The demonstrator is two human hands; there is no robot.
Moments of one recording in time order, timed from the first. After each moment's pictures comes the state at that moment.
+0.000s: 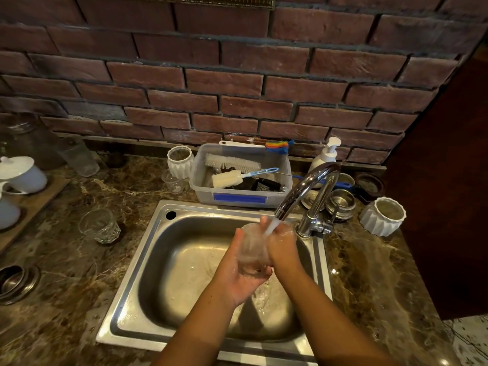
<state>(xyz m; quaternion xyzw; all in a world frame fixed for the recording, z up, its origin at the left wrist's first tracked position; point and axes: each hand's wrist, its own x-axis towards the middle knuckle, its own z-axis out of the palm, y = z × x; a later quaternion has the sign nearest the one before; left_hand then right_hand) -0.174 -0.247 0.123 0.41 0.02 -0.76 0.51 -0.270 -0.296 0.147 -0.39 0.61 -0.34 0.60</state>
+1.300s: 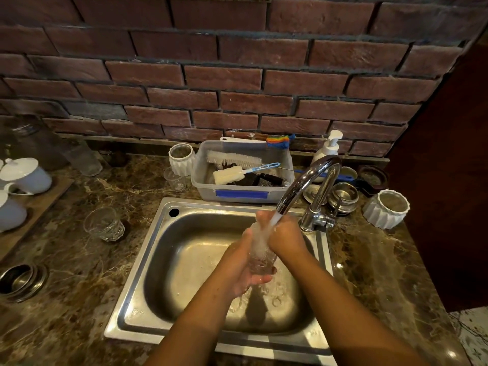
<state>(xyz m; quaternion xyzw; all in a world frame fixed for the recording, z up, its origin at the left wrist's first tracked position) -0.171 -0.242 0.141 0.53 -0.18 -0.72 0.41 -0.276 -0.326 0.133 -0.48 0.60 -0.28 0.57</state>
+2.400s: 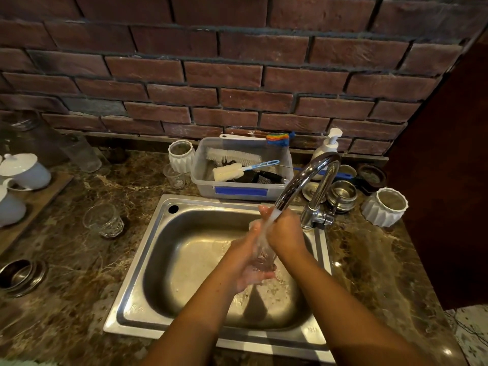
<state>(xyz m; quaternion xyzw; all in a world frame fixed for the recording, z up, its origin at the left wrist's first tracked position) -0.180 -0.249 0.142 0.54 -0.15 -0.74 0.38 -0.280 -0.308 0.151 -0.60 0.62 -0.29 0.41</state>
